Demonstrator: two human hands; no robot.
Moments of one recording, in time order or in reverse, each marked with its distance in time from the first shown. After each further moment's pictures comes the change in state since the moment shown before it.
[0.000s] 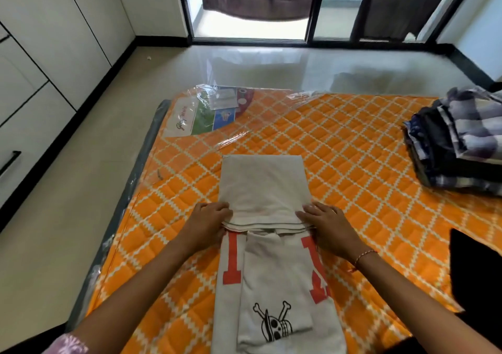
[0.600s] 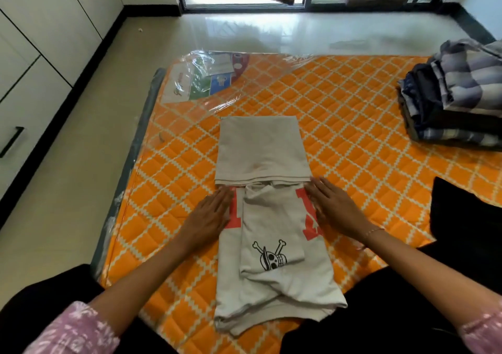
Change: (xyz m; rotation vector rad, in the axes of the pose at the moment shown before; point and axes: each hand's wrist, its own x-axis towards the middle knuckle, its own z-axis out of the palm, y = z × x) left_hand -0.081 0.042 0.034 0.096 -0.077 0.013; right_hand -0.069 0.000 0.024 -0.022 -0.128 0.034
